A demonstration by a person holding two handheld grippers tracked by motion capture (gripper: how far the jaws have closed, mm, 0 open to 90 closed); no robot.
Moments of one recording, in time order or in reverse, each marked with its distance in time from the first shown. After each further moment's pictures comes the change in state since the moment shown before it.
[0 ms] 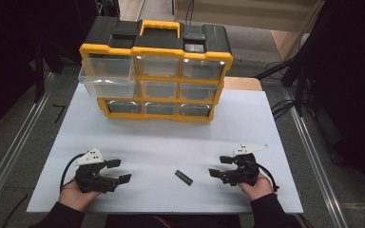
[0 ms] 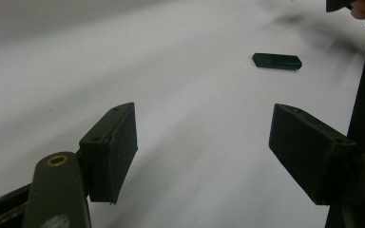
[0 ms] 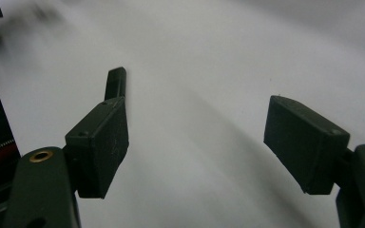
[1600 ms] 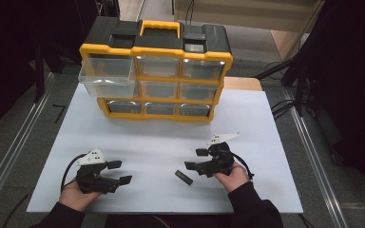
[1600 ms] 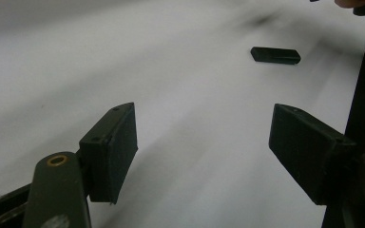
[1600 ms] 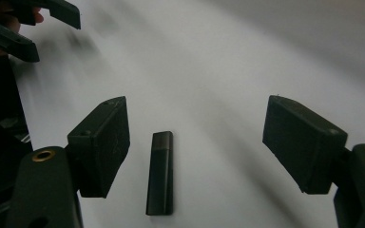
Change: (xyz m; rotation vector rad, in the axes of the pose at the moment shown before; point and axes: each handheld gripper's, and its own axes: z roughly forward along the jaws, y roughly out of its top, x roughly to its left) left arm -0.001 -0.001 0.002 0.020 -0.010 -0.001; right arm 0.032 0.049 0.048 0.028 0.082 -0.044
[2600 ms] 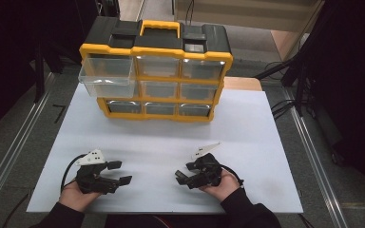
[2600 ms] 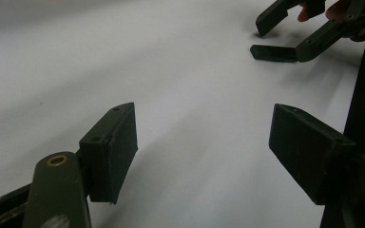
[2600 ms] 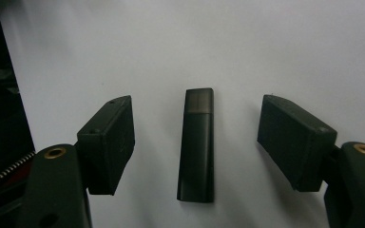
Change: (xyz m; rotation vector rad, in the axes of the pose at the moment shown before) left arm 0.000 -0.001 0.000 0.004 -0.003 -0.002; right arm 0.023 -0.017 0.034 0.168 0.008 -0.075
